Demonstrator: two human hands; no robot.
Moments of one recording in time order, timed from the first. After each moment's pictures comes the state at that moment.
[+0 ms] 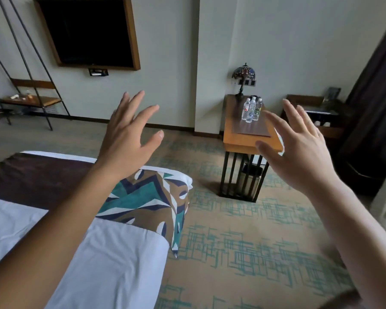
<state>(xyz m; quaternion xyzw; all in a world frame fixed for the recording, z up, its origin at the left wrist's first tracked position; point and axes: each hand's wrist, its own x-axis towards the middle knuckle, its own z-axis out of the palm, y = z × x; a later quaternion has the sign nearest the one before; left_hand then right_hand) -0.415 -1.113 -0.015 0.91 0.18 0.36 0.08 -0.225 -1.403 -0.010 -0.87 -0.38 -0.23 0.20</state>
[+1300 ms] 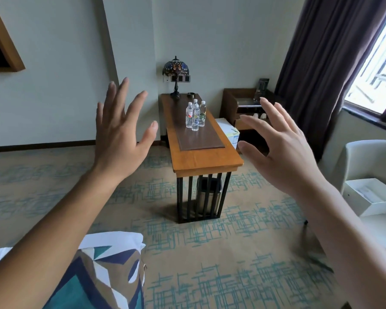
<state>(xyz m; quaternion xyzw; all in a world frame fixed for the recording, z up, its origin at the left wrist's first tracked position) 0.092 -0.903 -0.037 0.89 0.01 0.44 0.11 0.140 -1.229 -0.011 -0.90 -0.29 -0.26 0.19</state>
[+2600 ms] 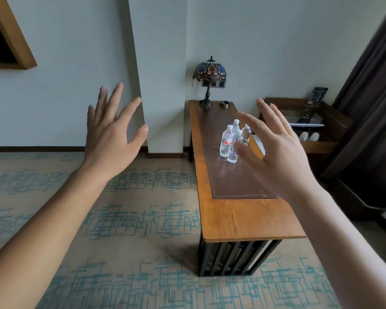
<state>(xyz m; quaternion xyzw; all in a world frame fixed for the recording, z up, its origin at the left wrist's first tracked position) 0.481 -0.609 -0.047 0.92 0.12 0.34 0.11 0.572 -0.931 -0.028 -0.88 -0.34 -0.23 0.23</state>
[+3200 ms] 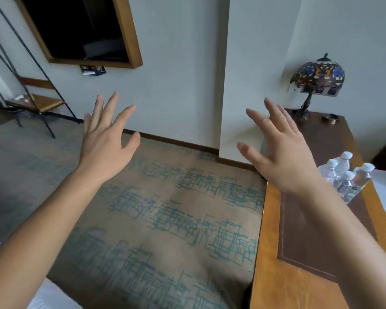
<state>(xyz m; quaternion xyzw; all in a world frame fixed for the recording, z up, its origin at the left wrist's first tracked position) 0.525 -0.465 -0.050 0.89 0.36 0.28 -0.01 0.776 -0.725 -0.050 -0.79 -0.52 -0.12 0.31</state>
